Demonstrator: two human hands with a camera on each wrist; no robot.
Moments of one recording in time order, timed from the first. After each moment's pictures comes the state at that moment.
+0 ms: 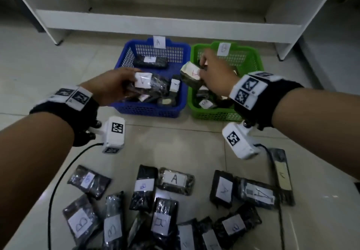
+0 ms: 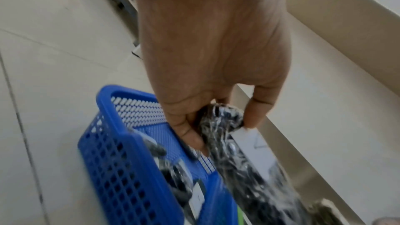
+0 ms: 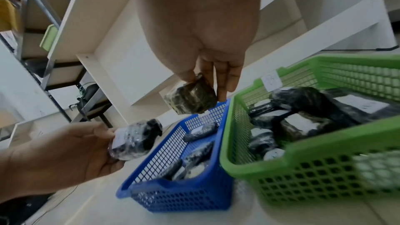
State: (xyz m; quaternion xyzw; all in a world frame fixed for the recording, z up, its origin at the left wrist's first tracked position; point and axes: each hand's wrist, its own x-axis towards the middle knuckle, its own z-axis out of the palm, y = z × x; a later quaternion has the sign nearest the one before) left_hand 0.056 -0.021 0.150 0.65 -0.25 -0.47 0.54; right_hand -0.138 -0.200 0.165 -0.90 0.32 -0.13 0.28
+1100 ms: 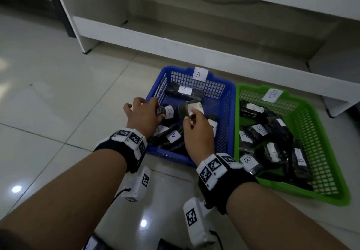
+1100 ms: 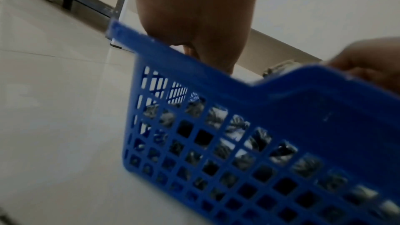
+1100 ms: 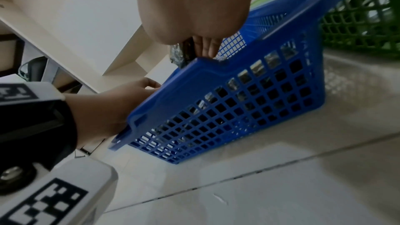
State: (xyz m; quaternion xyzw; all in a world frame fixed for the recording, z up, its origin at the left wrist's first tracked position) left_hand 0.163 -0.060 0.030 0.93 -0.34 0.02 0.15; right_hand 0.024 -0.138 0.052 -0.81 0.40 -0.20 0.39
